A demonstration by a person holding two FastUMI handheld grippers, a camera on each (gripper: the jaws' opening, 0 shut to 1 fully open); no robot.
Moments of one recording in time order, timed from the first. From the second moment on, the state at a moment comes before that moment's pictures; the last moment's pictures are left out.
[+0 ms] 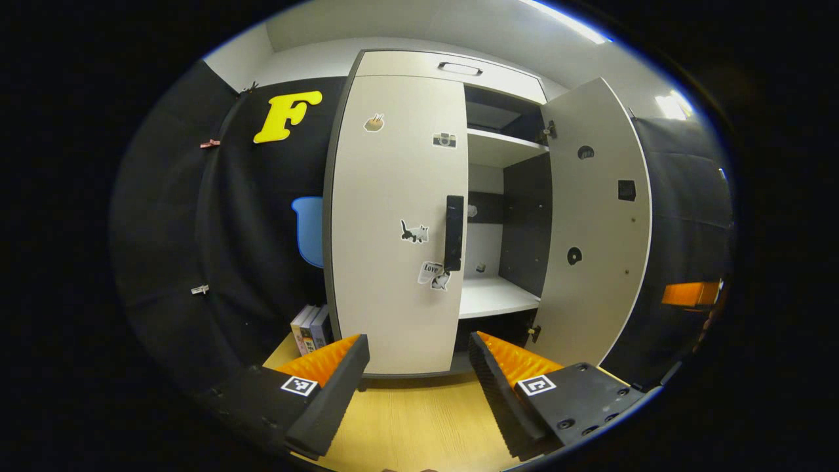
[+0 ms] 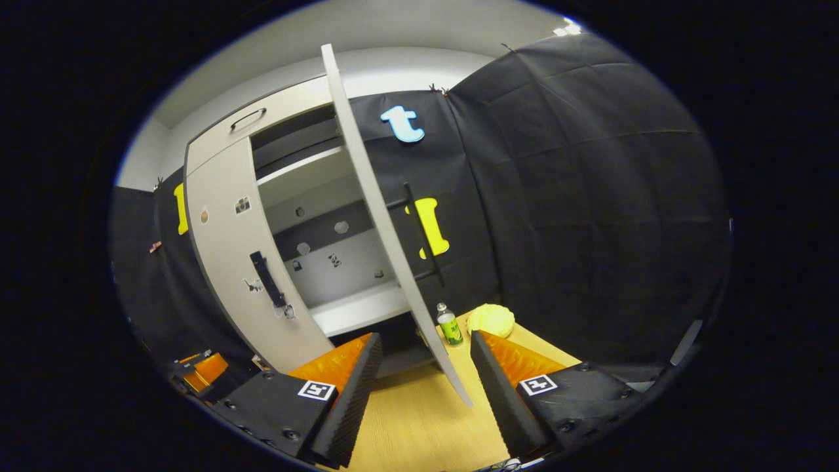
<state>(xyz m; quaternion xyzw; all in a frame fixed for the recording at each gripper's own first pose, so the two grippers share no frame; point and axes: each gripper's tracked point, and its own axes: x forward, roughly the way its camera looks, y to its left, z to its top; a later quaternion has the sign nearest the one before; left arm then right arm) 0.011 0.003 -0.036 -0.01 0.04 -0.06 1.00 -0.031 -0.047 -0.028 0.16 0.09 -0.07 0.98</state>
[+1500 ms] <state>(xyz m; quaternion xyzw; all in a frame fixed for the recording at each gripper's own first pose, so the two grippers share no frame) 0.234 -0.076 0.019 -0.03 0.03 -0.06 1.00 0.061 0.057 -0.068 0.04 0.08 0.13 0.99</state>
